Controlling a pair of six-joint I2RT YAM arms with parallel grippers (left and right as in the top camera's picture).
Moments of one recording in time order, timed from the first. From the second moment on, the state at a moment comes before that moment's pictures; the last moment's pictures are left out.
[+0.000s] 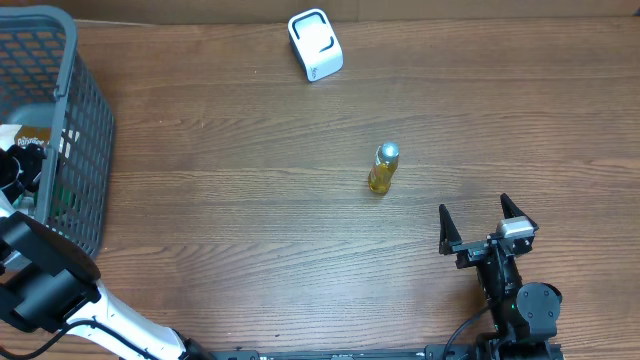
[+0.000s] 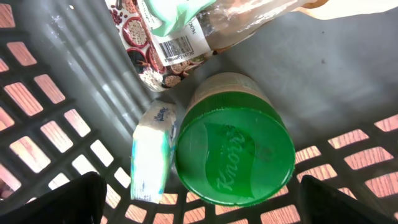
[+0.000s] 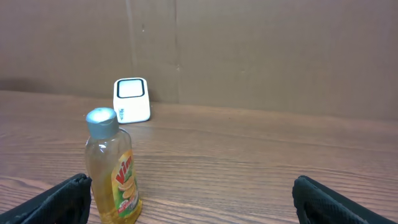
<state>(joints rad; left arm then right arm) 0.71 2.05 1.91 -1.39 -0.09 -0.39 0.05 0.01 0.02 -0.02 -0.12 -0.01</state>
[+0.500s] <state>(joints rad) 0.71 2.05 1.85 -1.35 -0.07 -0.39 0.05 0.01 0.02 -0.02 -0.12 -0.01</state>
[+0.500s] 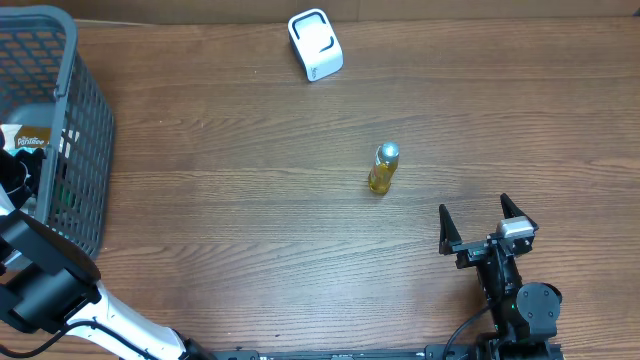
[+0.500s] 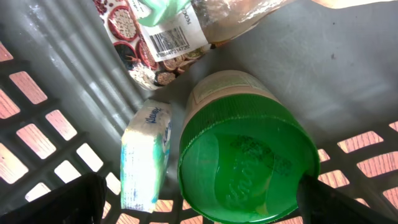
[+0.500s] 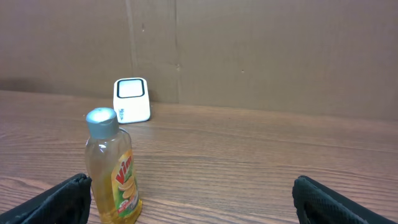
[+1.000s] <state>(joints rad) 0.71 2.03 1.87 -1.32 -0.07 -0.39 0.05 0.01 0.02 -0.02 -0.12 -0.01</state>
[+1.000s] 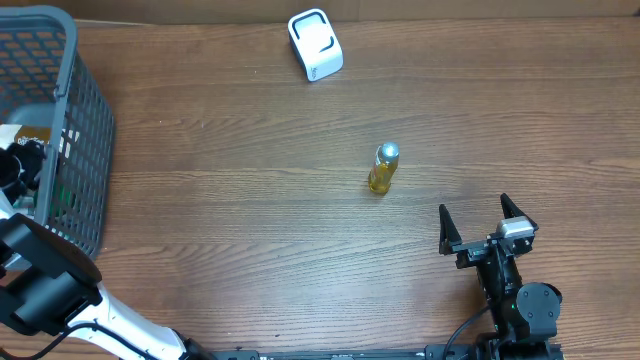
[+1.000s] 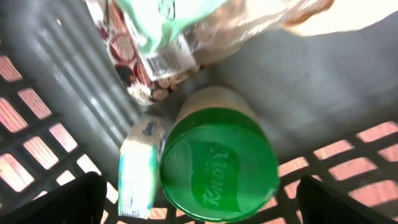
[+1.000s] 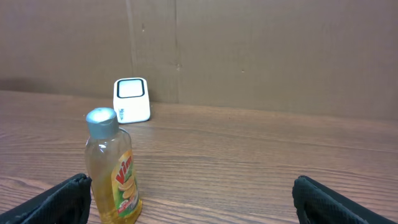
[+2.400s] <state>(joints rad) 0.69 2.01 2.45 -1.59 0.02 -0.36 0.05 0.01 0.02 -0.02 -0.12 -0.01</state>
